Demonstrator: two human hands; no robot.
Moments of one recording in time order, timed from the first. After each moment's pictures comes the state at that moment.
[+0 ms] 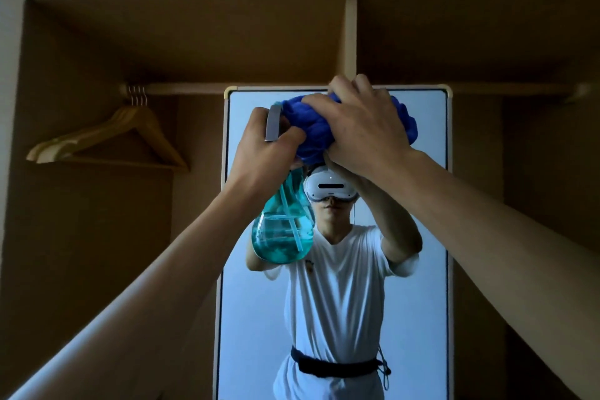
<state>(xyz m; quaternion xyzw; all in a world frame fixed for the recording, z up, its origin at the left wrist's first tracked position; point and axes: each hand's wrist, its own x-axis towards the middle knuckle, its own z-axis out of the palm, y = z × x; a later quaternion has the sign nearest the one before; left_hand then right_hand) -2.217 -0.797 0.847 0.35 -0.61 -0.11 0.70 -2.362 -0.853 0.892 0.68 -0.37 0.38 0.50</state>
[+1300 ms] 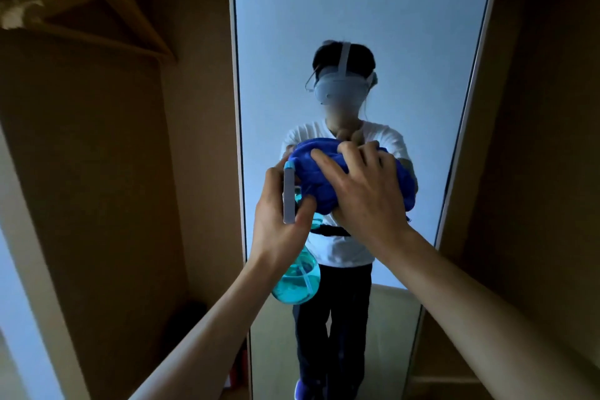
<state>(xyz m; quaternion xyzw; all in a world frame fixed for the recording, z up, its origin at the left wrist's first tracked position) -2.202 -0.788 0.616 0.40 -0.62 -0.19 0.65 -2.350 -0.829 0.647 0.71 -0.46 0.30 0.44</state>
